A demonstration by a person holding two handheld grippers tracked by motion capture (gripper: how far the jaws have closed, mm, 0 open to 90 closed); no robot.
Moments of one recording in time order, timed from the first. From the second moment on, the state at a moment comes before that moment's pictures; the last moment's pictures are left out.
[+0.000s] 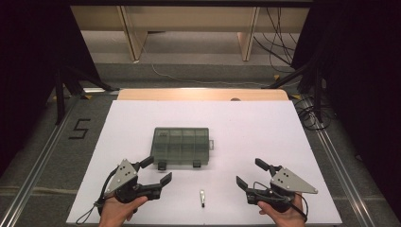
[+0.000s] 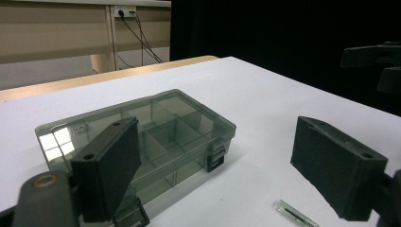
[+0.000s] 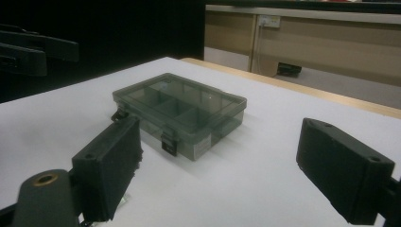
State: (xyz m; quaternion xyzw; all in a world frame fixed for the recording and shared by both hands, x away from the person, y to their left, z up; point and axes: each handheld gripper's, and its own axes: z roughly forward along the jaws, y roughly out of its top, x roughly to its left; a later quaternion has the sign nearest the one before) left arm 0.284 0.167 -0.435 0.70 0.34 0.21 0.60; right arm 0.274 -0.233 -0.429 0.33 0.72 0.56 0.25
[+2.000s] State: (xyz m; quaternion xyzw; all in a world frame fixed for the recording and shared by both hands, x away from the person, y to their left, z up) left arm 0.345 0.217 -0.440 0.72 0.39 0.24 0.53; right arm 0.363 -0.201 -0.426 0.24 0.80 0.51 0.21
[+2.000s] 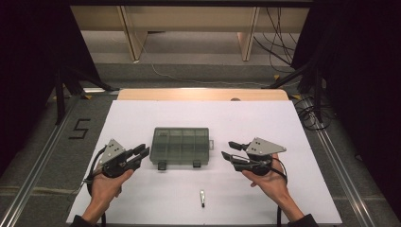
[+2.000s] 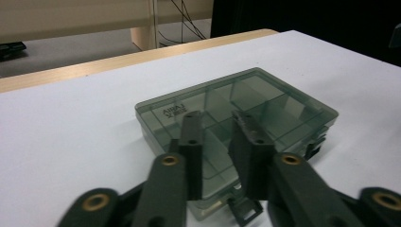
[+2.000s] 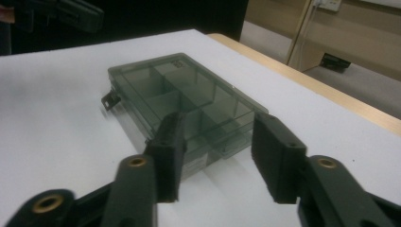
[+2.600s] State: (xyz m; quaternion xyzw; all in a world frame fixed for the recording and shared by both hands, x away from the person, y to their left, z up) left arm 0.383 0.225 -0.473 0.76 0.40 0.23 0.45; right arm 0.390 -0.181 -0.446 0.19 0.85 0.46 0.19
